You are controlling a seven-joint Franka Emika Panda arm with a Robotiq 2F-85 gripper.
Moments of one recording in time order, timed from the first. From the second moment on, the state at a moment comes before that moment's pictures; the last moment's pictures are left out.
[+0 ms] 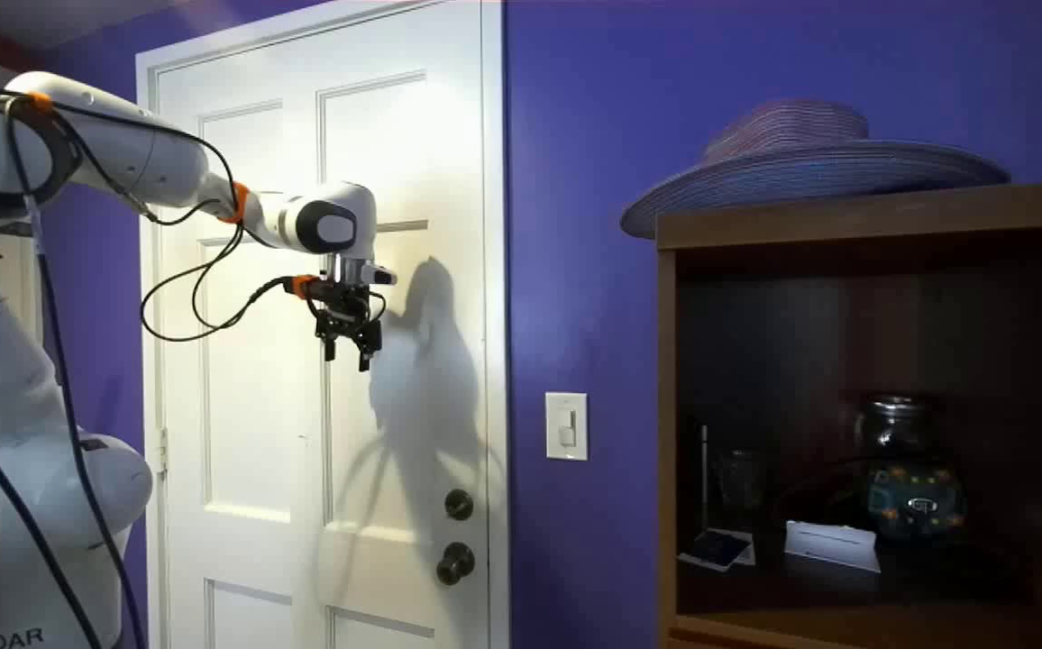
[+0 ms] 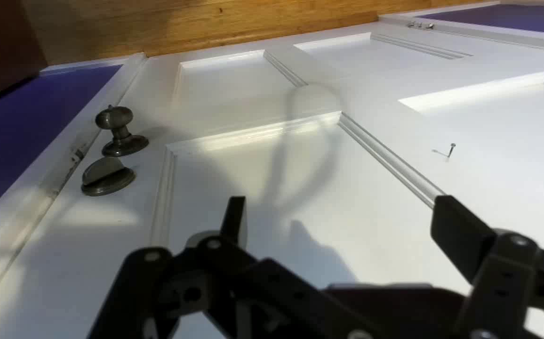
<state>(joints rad) 0.10 -0.45 -0.02 -2.17 0.19 1.86 -0.06</state>
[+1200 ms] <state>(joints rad) -0.15 -0.42 -0.05 -2.12 -0.09 1.89 0.14</state>
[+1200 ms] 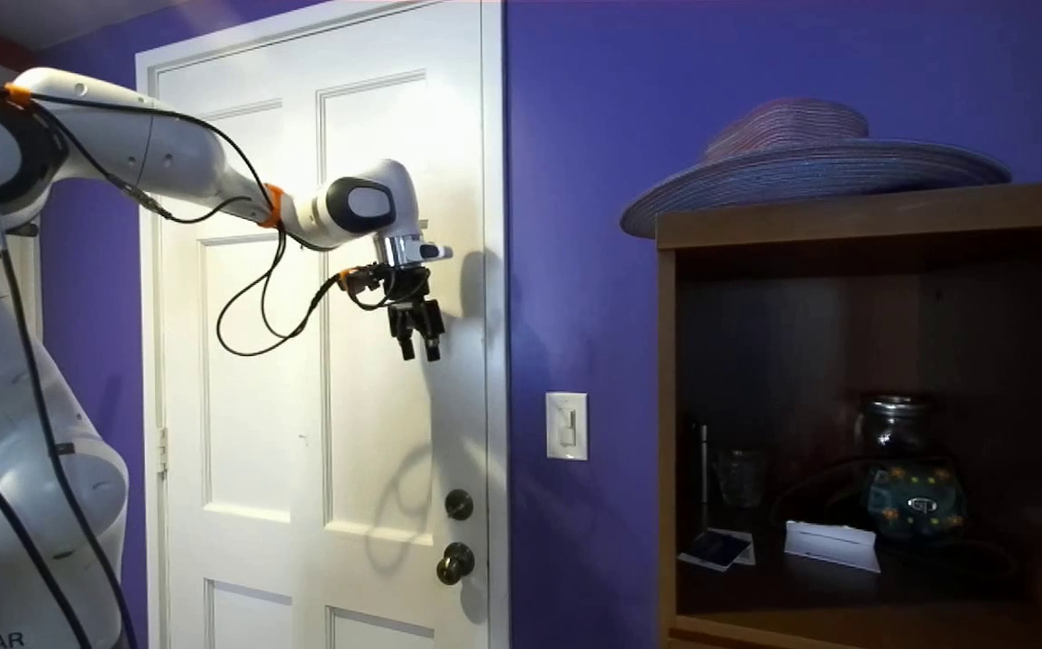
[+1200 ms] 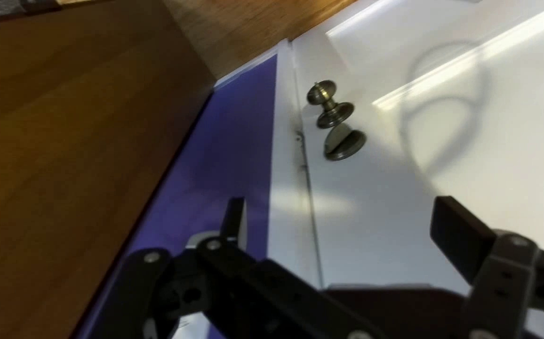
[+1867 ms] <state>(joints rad) -0.32 -0.40 -0.09 -1.96 -0.46 1.97 0.33</state>
